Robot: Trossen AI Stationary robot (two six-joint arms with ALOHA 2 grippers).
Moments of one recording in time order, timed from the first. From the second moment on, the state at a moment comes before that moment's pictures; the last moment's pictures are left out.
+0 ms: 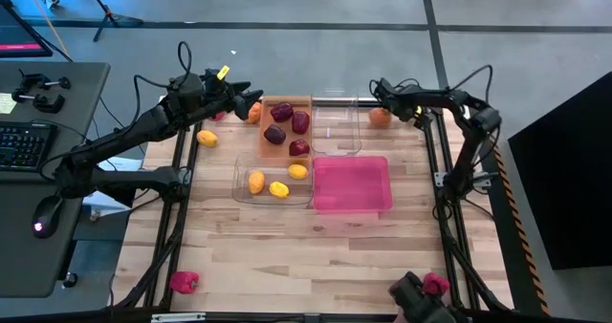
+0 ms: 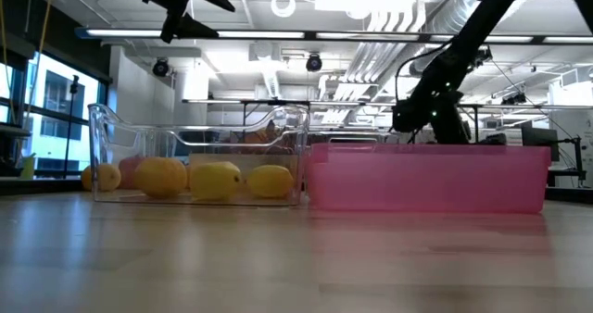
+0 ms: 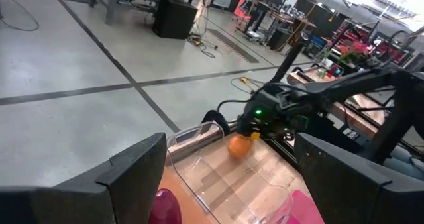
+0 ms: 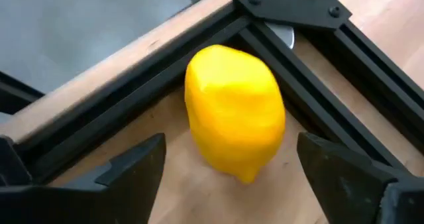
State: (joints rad) left arm 0.57 0.97 0.92 -0.13 -0.08 -0.42; right arm -0.95 1.82 1.04 -0.73 0.64 1.29
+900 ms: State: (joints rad) left arm 0.57 0.97 0.92 -0.13 -0.08 -0.40; right arm -0.85 1.71 1.11 -0.75 0.61 0.97
